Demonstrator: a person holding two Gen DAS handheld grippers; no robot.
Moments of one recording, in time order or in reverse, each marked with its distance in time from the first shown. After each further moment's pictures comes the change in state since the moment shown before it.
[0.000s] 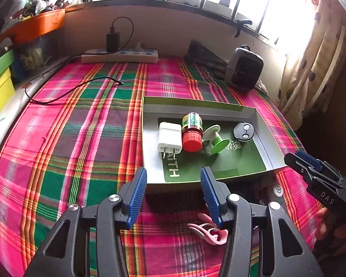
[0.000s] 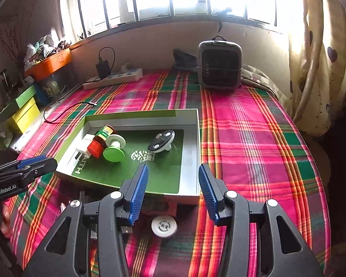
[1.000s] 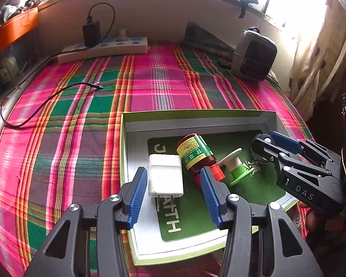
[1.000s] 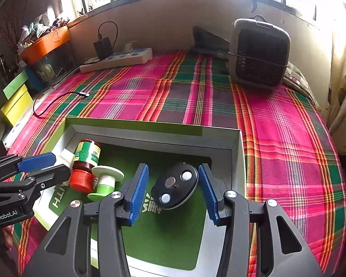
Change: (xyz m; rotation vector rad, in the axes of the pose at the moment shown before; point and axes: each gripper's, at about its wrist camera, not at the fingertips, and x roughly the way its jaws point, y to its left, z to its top) left arm 0.073 -0.008 0.052 0.064 0.108 0.010; right arm 0.099 0.019 0.052 -0.076 0.110 0.077
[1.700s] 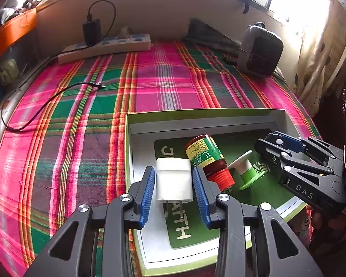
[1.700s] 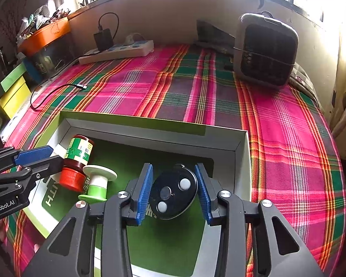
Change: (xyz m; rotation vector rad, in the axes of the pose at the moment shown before) left arm 0.013 0.005 0.007 0.022 0.024 0.026; right arm 0.017 0.001 0.003 -0.039 0.052 -0.015
